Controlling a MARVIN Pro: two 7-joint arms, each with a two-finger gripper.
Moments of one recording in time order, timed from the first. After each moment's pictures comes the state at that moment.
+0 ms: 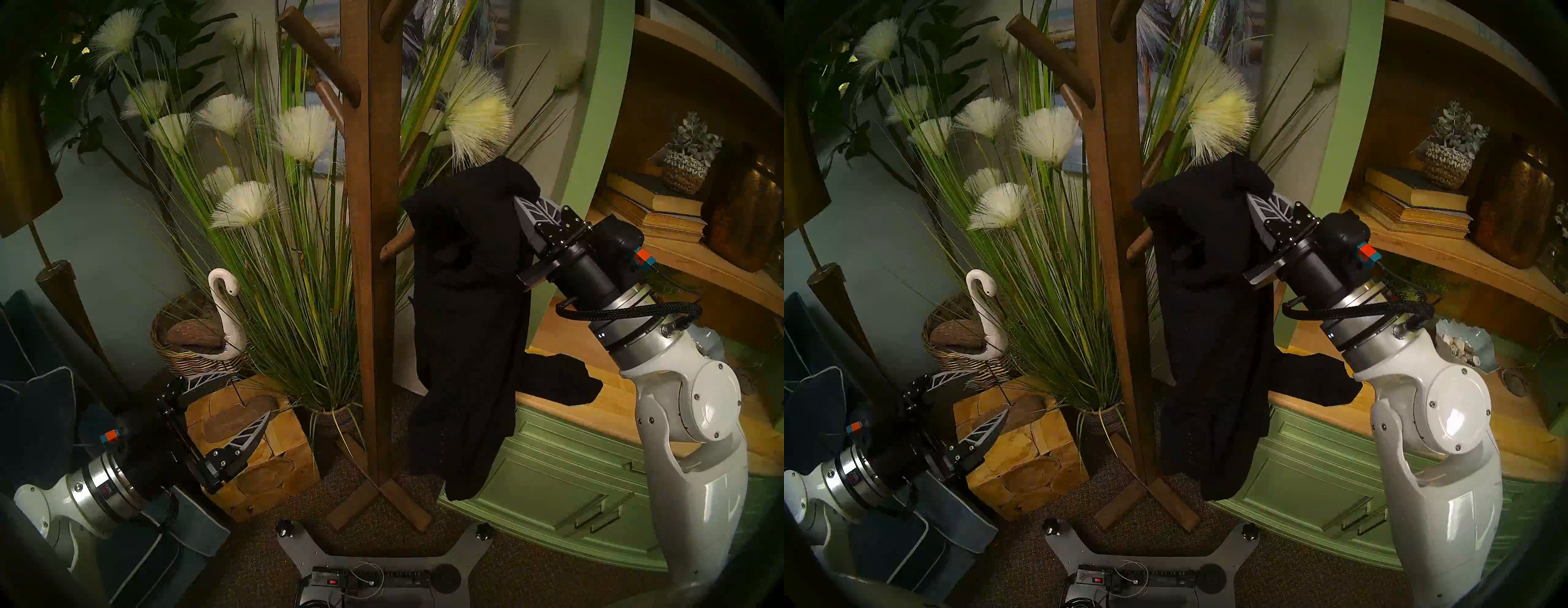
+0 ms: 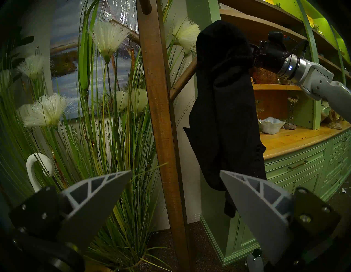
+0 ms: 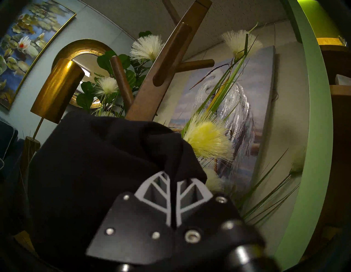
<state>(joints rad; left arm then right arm) 2.42 -1.48 -2.29 -2.28 -0.49 -0.06 -1.12 -1.89 -1.15 1.79 -2.40 0.30 -0.02 0.37</state>
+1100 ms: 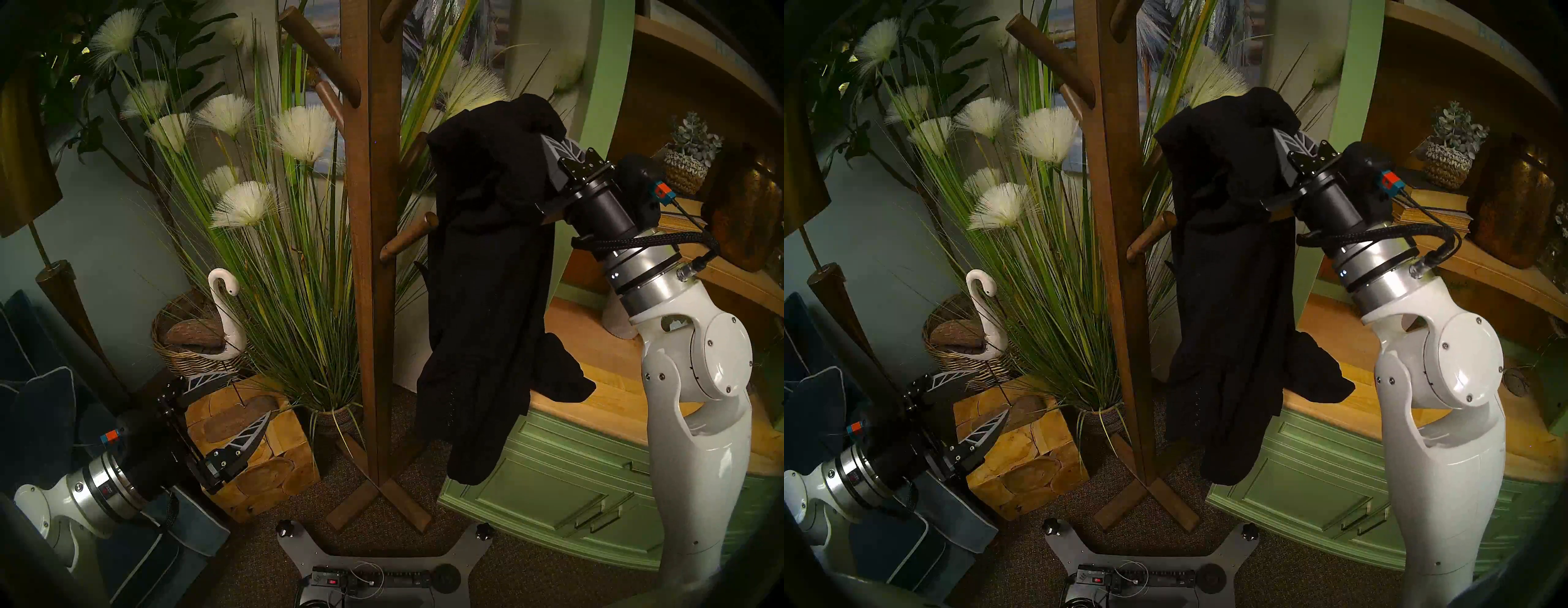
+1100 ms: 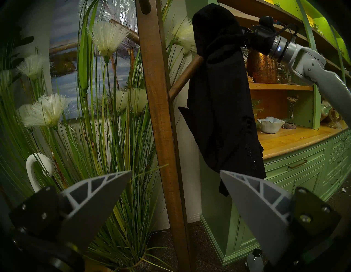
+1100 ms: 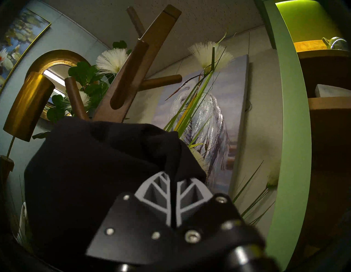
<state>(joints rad) 2.41 -1.49 -2.29 -2.28 -0.48 -0.06 -1.13 -1.68 -1.16 1.77 -2.40 0.35 0.13 0.25</state>
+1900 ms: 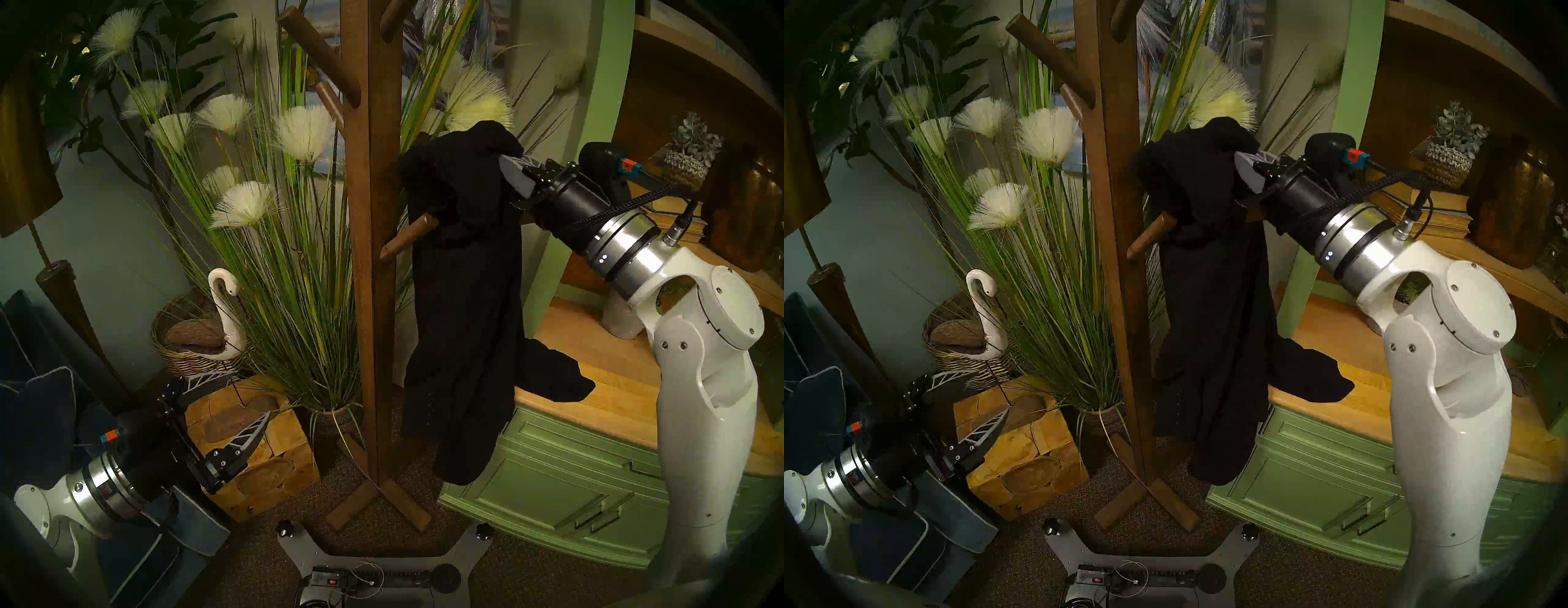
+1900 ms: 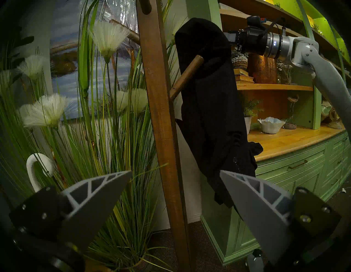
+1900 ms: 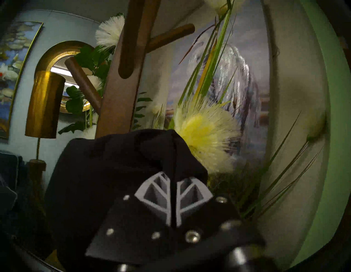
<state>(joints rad) 2.41 -1.50 -2.30 -2.28 -0.48 -0.05 -1.14 -1.53 -1.11 1.77 -2.41 0.61 0.59 0.32</state>
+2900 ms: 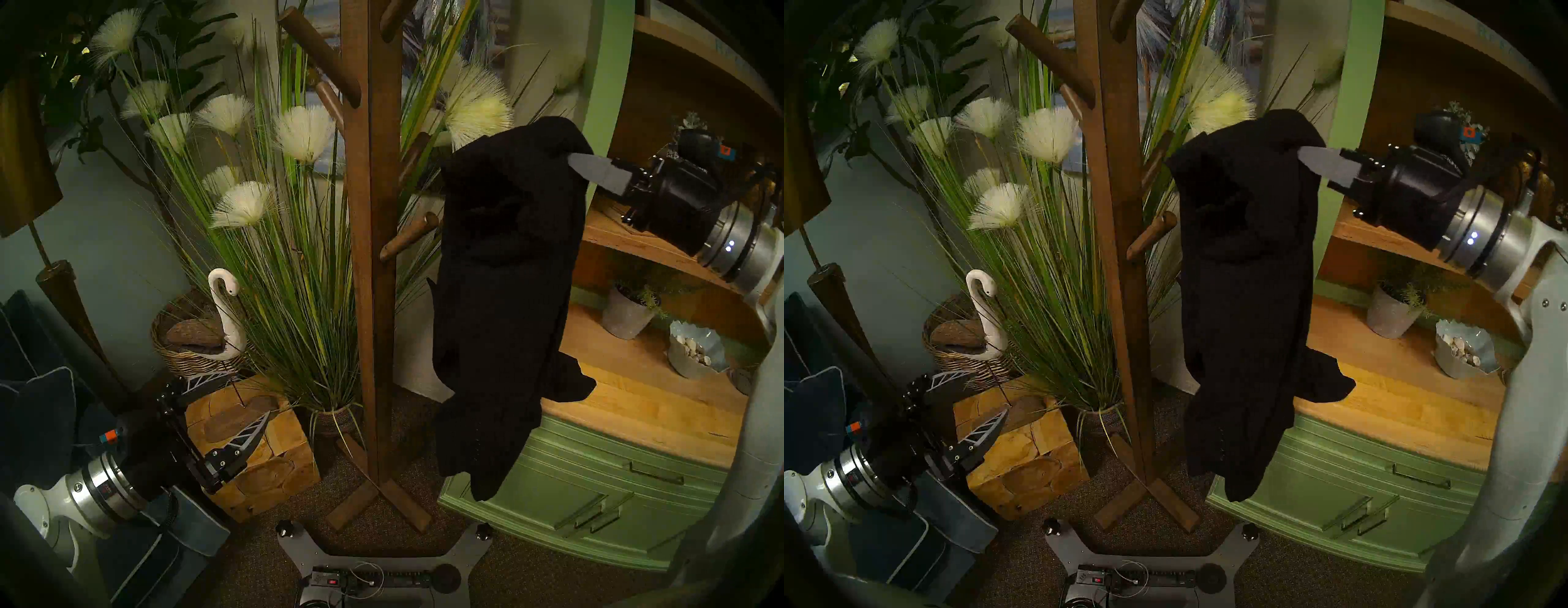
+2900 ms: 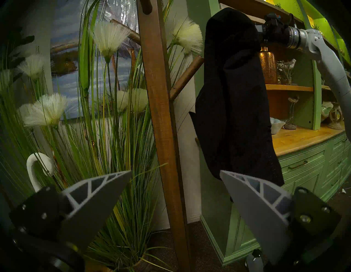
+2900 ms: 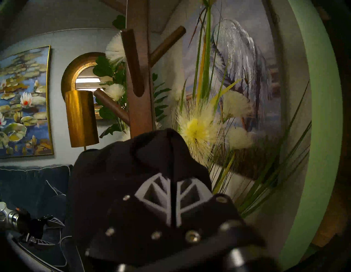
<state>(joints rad) 2.40 -1.51 -2.31 -2.29 -0.48 -0.04 -1.15 -1.53 -0.98 2.26 -2.37 1.08 0.97 0.56</state>
